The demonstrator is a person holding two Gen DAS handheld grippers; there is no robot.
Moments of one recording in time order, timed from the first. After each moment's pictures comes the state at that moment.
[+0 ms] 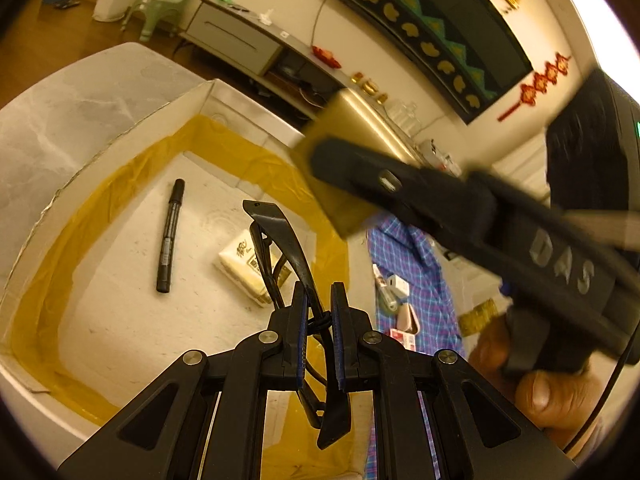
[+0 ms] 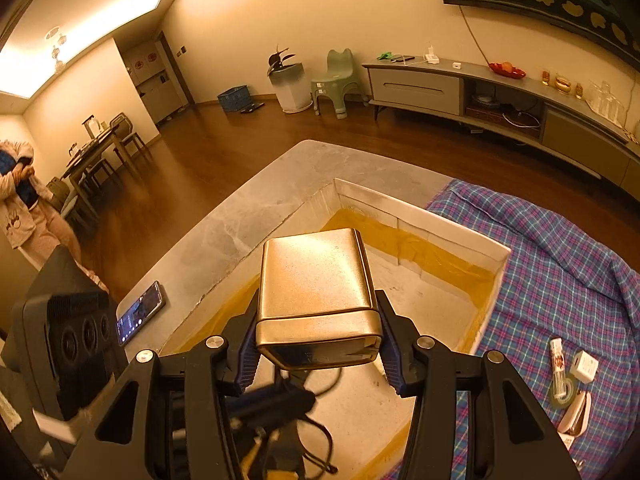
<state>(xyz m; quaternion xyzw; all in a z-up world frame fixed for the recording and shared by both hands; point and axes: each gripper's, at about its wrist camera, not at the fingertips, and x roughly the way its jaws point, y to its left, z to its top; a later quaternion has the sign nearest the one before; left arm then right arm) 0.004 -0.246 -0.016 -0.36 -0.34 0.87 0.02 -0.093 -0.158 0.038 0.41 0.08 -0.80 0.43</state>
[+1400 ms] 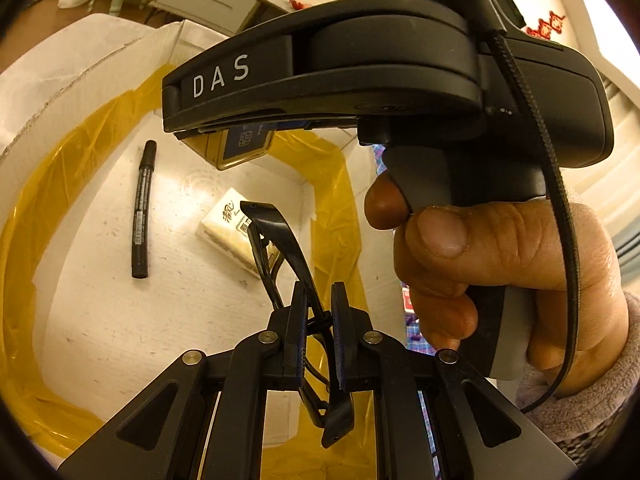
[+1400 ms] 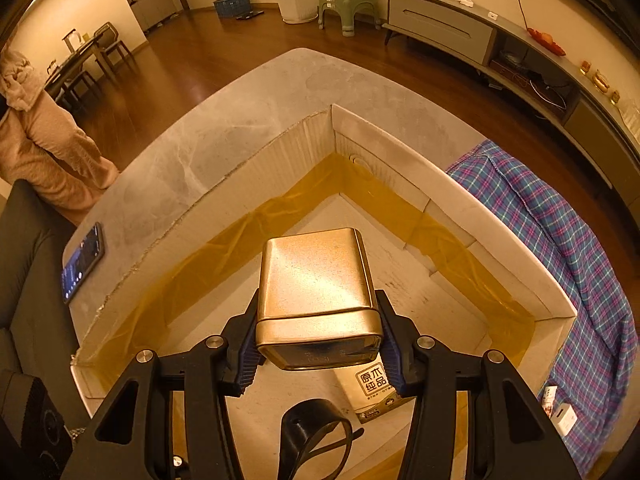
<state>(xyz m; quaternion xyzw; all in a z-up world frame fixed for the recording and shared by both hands) -0.012 -0.225 -0.038 -0.43 -0.33 0.84 0.08 -0.150 -0.241 -0.029 0.51 0.23 -0.73 0.40</state>
